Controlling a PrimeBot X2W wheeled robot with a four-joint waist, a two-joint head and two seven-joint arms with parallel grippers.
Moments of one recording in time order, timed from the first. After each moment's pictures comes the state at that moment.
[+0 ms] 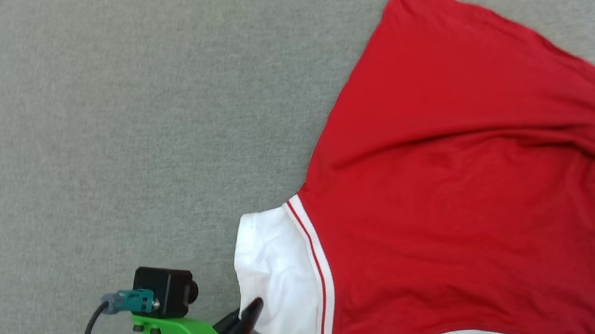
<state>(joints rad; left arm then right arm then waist) -0.03 0.54 -0.46 -0.40 -0.79 0.14 0.56 -0.44 -0.56 -0.05 0.32 0.57 0.13 0.92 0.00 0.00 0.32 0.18</state>
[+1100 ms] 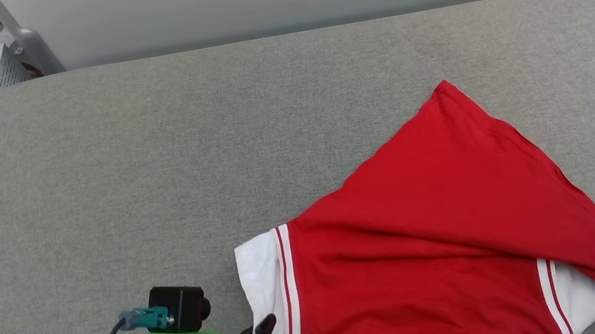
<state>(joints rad) 0.01 0.47 -0.48 -0.30 -0.81 0.15 0.49 0.04 -0.42 -0.20 0.07 0.62 0.13 0.89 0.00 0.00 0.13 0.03</state>
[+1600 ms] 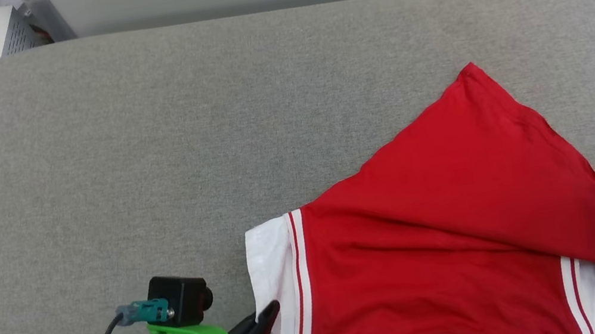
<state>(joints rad) 0.00 0.49 -0.49 -0.38 -0.78 0.16 0.51 -0.20 -0.51 -0.13 -0.14 0.66 0.13 1.09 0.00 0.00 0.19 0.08</state>
